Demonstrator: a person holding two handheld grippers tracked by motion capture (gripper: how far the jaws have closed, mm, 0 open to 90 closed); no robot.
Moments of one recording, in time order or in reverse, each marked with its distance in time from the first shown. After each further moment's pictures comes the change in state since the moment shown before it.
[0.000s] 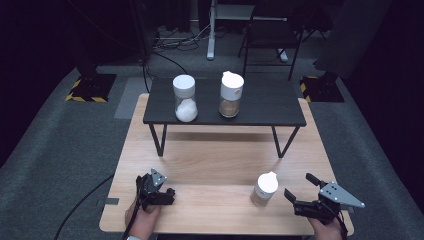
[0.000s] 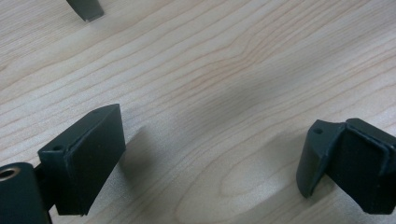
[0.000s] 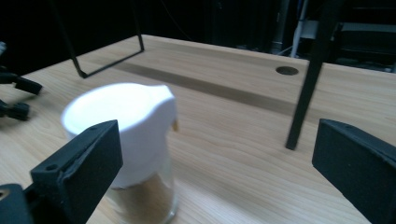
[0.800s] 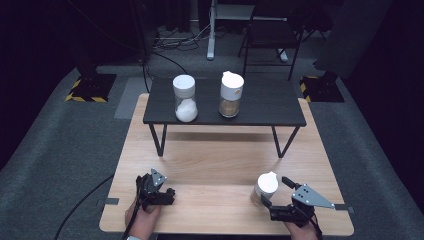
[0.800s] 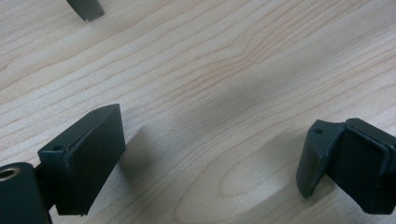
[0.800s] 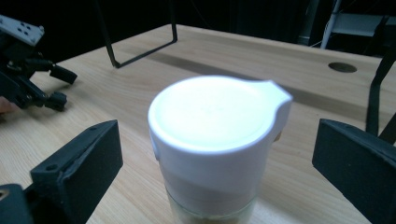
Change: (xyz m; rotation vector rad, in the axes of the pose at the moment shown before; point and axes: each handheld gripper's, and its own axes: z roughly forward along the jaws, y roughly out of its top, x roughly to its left) left arm 0.000 0.000 0.000 -0.001 0.000 0.000; right arm 0.039 -0.002 0.037 0.040 0.072 -0.029
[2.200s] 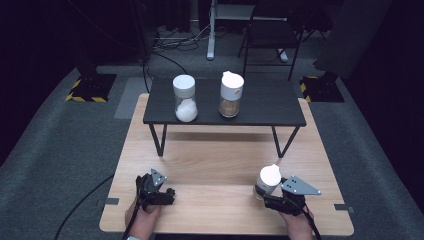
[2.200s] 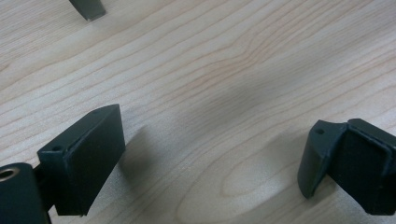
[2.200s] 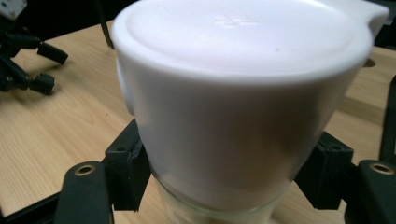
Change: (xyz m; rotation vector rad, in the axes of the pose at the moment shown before) left arm -0.001 0.000 0.000 0.000 0.007 -0.006; right arm -0.011 0.025 0.025 0.079 0.022 -0.044
